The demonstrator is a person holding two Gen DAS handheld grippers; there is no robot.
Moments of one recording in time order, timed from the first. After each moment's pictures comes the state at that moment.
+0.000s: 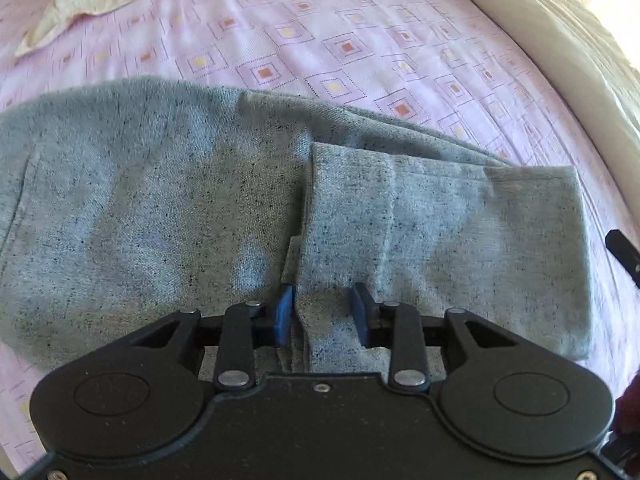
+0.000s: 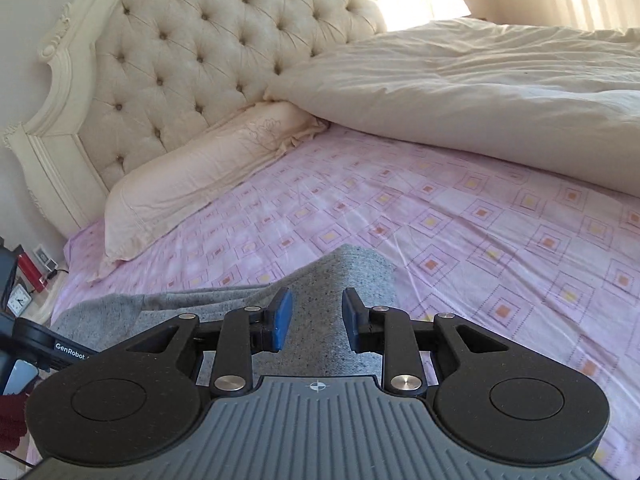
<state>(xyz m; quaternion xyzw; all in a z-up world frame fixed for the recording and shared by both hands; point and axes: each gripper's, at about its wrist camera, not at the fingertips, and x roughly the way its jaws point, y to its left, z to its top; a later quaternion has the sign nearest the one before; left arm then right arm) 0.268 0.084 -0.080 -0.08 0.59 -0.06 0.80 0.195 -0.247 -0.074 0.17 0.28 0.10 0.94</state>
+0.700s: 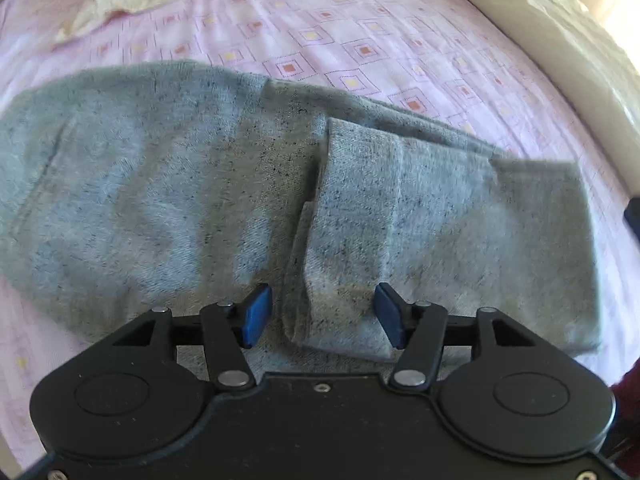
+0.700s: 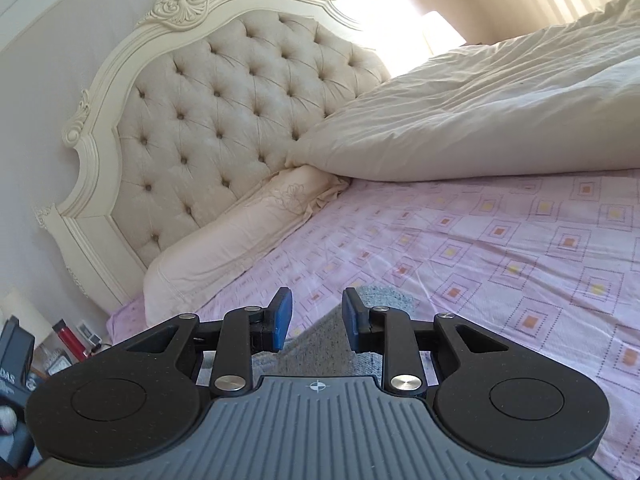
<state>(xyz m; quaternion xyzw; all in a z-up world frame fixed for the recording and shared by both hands) 0.235 0.079 -0.076 -0.06 0.57 -0.02 0.82 0.188 -0.273 -0.085 0.27 0.18 0.12 0.94</state>
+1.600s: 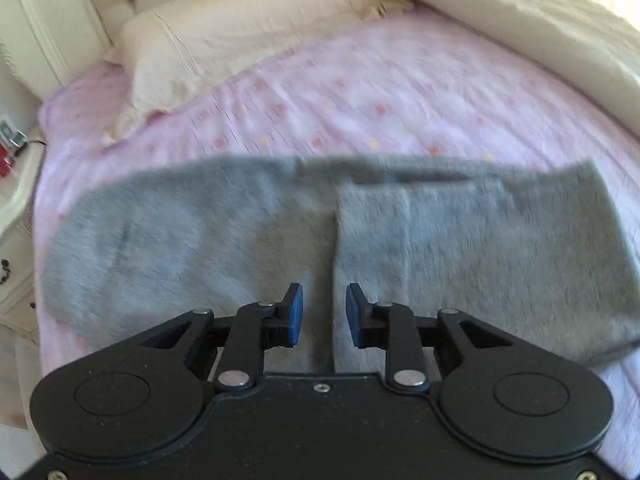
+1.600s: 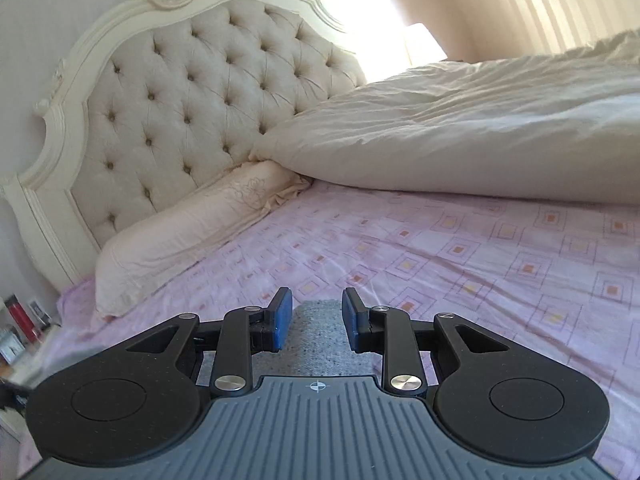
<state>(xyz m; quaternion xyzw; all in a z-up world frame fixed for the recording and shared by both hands) 0.235 0.073 -0.039 0.05 0.47 0.04 0.88 0.193 -0.266 -0.082 0.18 0.20 0.06 0.96</state>
